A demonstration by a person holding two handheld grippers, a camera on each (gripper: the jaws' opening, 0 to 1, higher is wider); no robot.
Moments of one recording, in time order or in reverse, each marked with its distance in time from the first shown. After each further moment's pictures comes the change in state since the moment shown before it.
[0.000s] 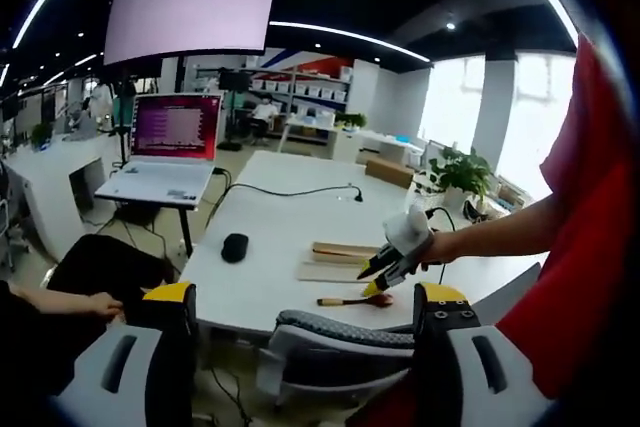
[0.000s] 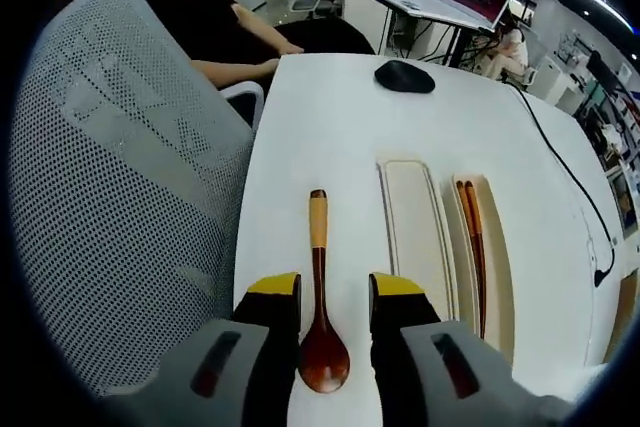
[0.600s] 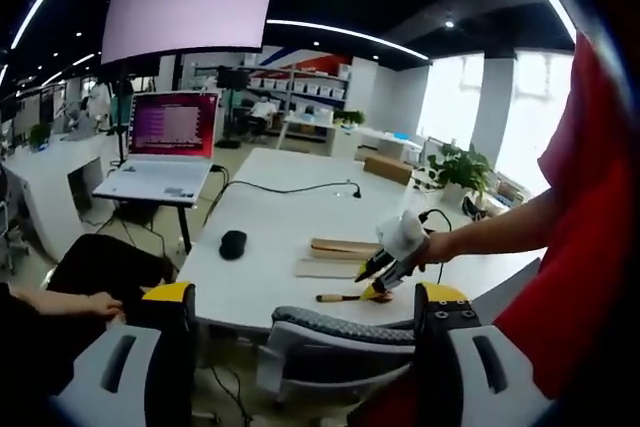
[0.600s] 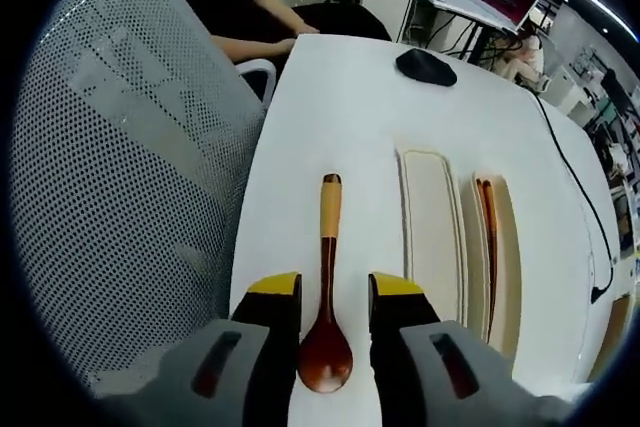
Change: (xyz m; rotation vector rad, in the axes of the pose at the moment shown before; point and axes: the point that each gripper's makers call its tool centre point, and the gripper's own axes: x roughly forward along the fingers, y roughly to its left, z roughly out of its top) left arm 0.004 -0.008 -0.008 0.039 0.046 -0.005; right arm 0.014 0.009 -0.015 -0.045 0.087 0.011
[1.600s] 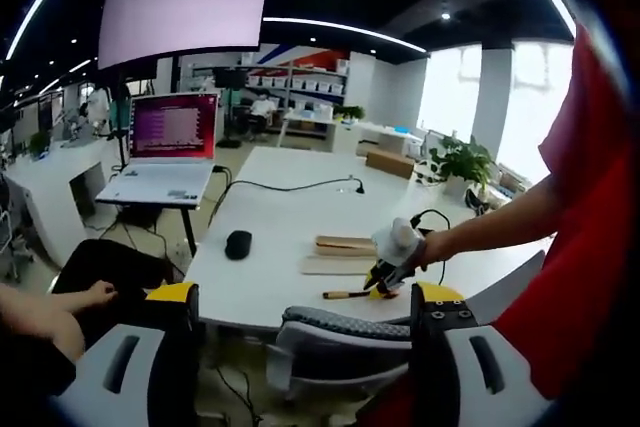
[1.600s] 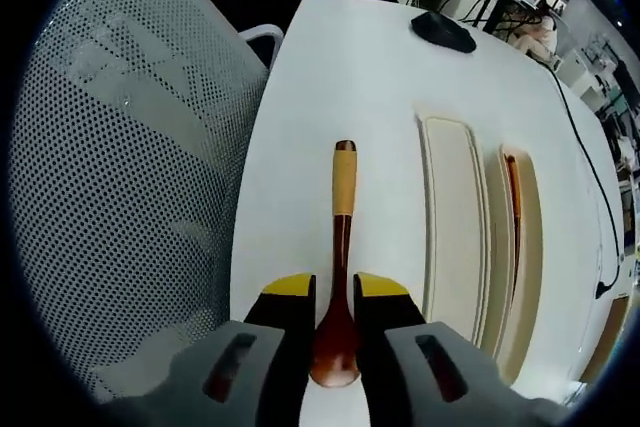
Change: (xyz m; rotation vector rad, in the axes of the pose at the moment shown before) left arm -0.003 0.010 0.001 0.018 0.001 0.020; right arm 0.014 0.008 -0.015 -0.036 0.140 0.038
